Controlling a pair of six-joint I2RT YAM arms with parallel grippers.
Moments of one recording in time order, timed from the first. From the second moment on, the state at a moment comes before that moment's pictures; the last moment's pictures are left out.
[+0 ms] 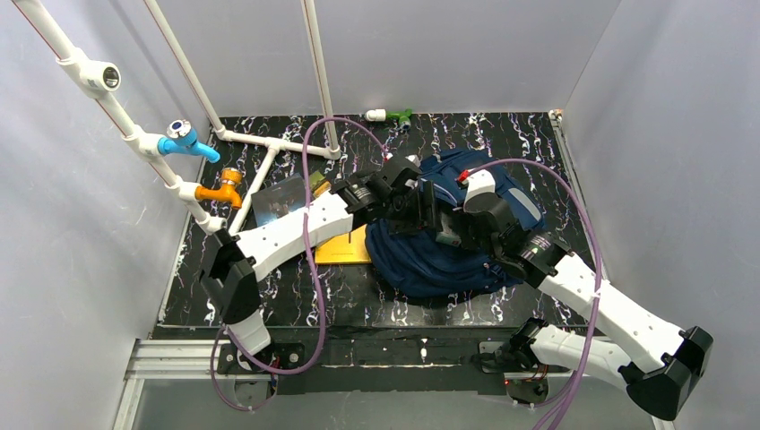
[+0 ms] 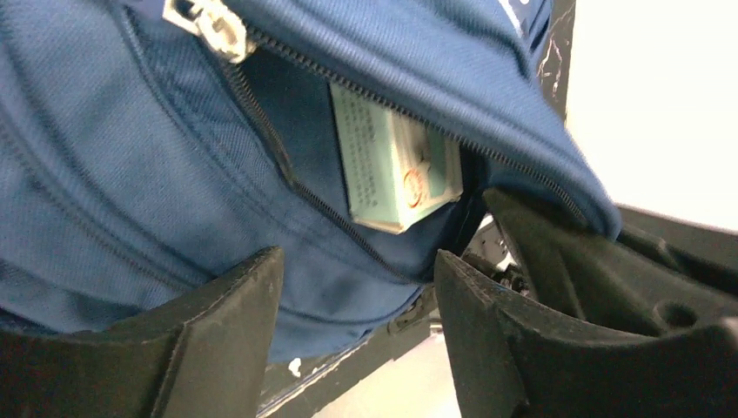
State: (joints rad) left arm -0.91 1.72 1.55 -0.66 0.07 -0.88; right arm 0.80 0.95 0.93 -0.63 0.41 0.26
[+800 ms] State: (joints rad) left arm -0.92 1.54 1.32 -0.43 0.23 -0.84; right arm 0.80 0.92 0.92 -0.64 0.41 0.29
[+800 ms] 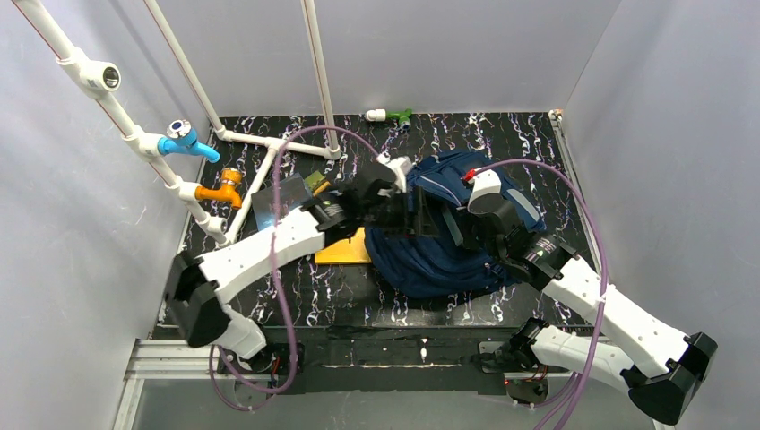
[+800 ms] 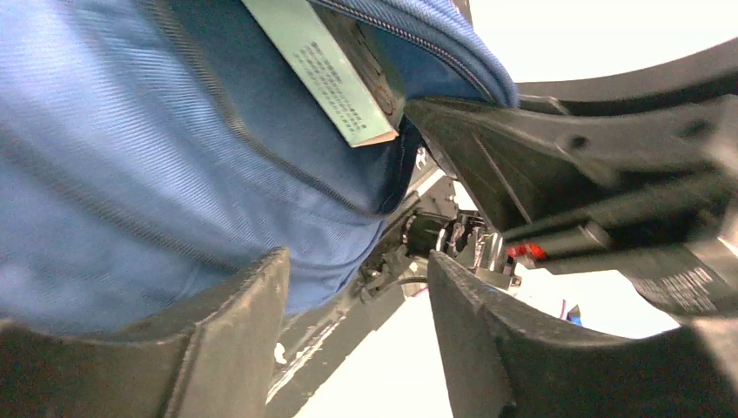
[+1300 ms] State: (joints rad) left arm -0.75 1.41 1.21 -0.54 0.21 -0.82; right arm 0.80 0.92 0.92 -0.67 0.40 0.29
